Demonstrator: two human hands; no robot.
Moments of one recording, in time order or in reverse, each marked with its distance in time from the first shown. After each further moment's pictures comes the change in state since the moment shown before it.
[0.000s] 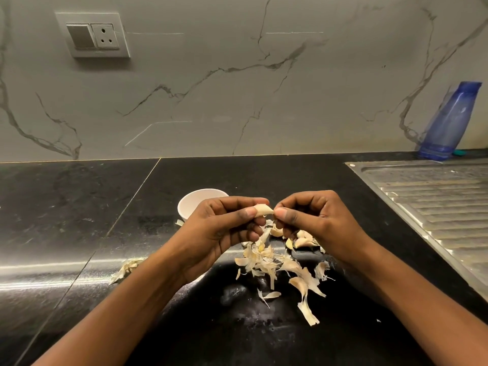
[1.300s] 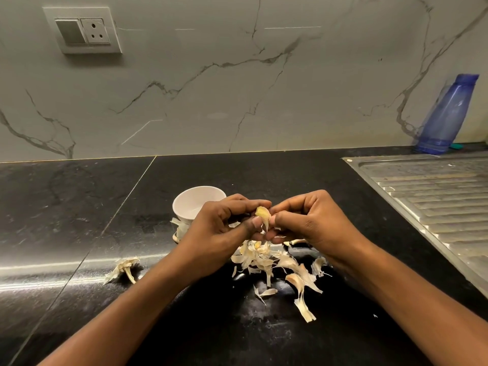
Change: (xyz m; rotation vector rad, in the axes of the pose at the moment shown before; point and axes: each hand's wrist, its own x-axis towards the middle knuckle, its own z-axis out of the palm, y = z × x) left_hand 0.013 -0.027 -0.009 0.647 -0.044 0.391; right_hand -0.002 -0.006 0.008 0.105 0.045 0.261
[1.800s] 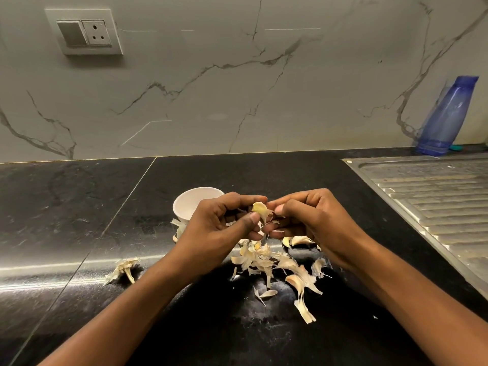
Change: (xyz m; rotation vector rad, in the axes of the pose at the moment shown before) left_hand -0.001 0.009 0.002 -0.086 0.081 -0.038; right_hand 0.002 -0.003 -0.003 0.051 -0.005 -0.028
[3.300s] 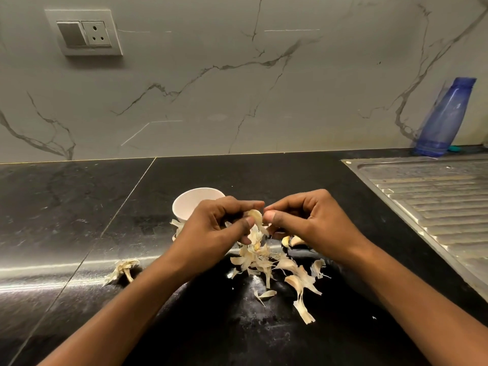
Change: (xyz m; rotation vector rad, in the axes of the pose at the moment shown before) left_hand 0.000 0.001 -0.007 0.111 -0.007 -0.049; right_hand 0.000 0.006 -0.004 -0.276 0.005 -0.152
